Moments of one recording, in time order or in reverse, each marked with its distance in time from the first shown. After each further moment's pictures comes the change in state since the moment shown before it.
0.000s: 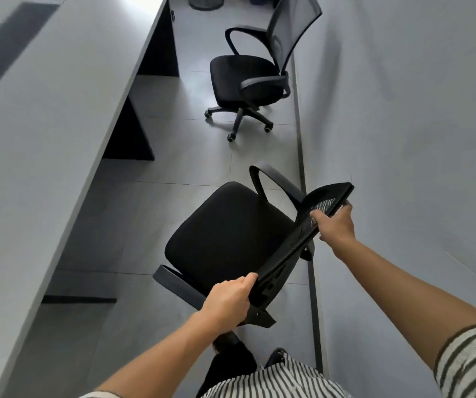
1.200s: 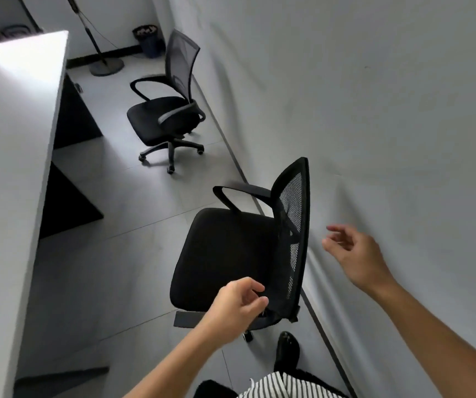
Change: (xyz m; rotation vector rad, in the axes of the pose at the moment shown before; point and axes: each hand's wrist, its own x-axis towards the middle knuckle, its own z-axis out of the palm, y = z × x) left_hand -0.107 0.112 0.007 -0.474 -0.152 0.057; right_hand -0.219 0.129 -0.153 0.107 0.179 -0.208
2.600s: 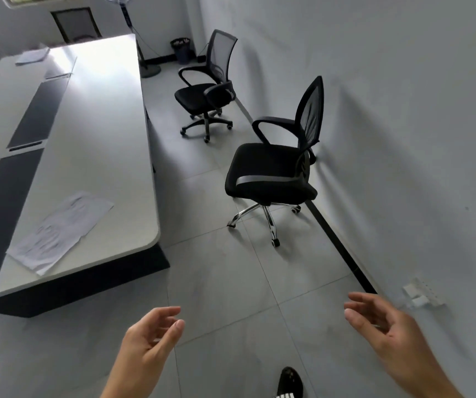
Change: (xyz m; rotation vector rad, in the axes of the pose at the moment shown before) left_hand -0.666 -0.321 0.052 -0.194 0.470 0.071; right_hand -0.727 0.112 0.077 0.205 -0.081 0.003
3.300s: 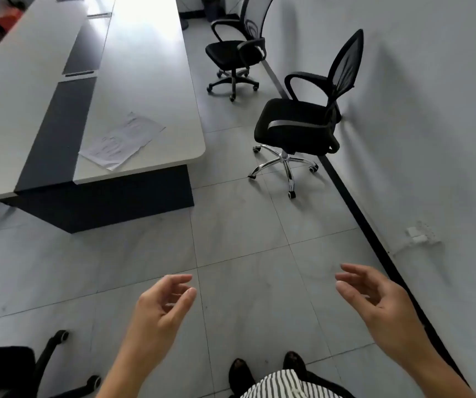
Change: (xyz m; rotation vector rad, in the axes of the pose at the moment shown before) left_hand -0.227 -0.102 -0.081 -0.011 0.084 -0.022; right_hand -0.241 0.008 0.082 -0.143 -0.077 -0.103
